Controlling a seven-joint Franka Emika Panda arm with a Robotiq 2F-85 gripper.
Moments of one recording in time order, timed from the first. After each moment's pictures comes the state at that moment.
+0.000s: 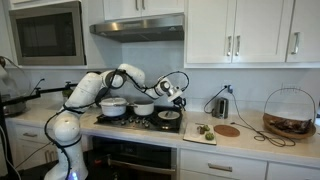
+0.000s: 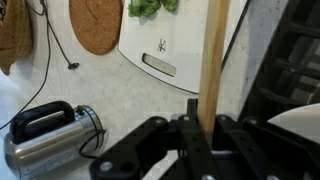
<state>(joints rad) 0.06 0.59 -0.03 -1.44 -0.64 2.44 -0.51</state>
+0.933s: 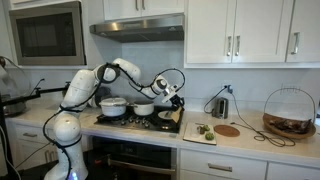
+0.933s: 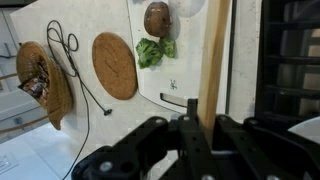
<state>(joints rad) 0.09 0.44 -0.08 -1.64 -0.78 2.44 -0.11</state>
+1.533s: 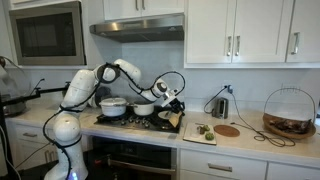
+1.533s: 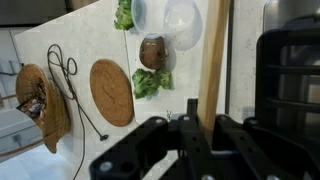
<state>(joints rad) 0.08 0.44 -0.09 -1.69 -0.84 2.41 -0.05</state>
